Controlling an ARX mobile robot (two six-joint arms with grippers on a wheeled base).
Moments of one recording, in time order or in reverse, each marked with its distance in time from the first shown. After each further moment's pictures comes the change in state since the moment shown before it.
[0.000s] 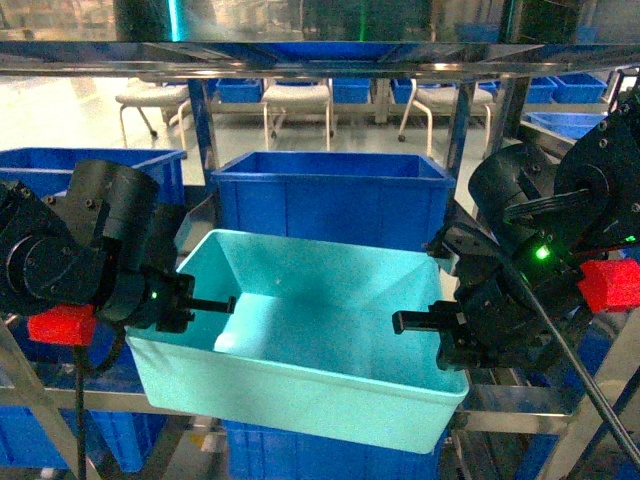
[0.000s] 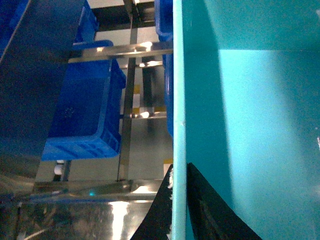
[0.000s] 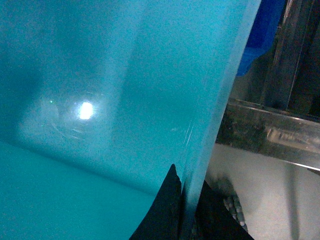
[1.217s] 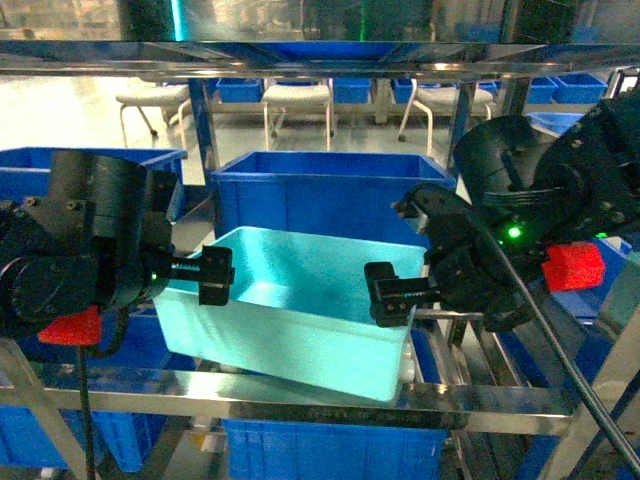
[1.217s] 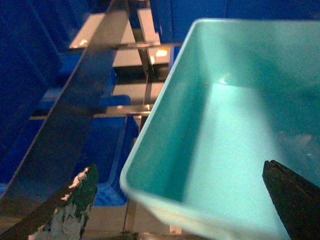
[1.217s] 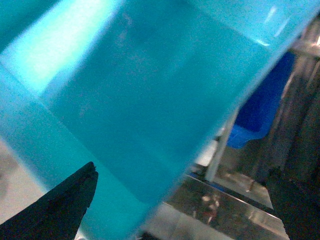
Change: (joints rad) left arm 0.000 -0.019 -0.084 0.307 -0.058 0.005; right arm 0.001 0.030 0.045 0.230 -0.018 -0.135
